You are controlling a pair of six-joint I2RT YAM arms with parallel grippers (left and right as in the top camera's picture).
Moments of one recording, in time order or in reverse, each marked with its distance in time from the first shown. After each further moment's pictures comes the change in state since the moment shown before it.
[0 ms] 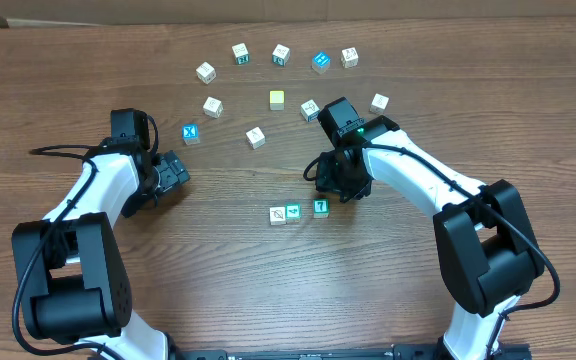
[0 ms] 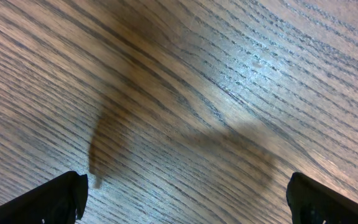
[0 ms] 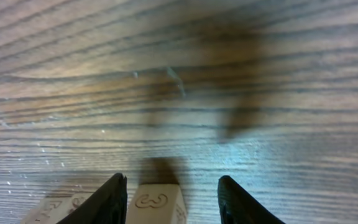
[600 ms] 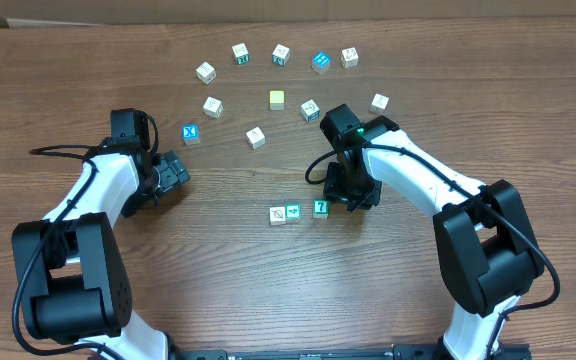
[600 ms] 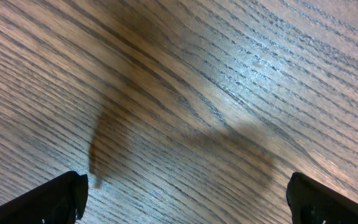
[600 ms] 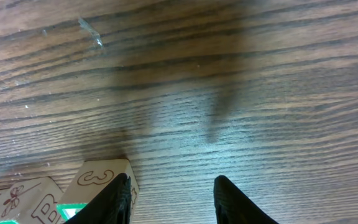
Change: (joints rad) left arm 0.000 0.000 0.000 0.000 0.000 0.000; right arm 0.000 0.000 0.000 -0.136 0.053 0.039
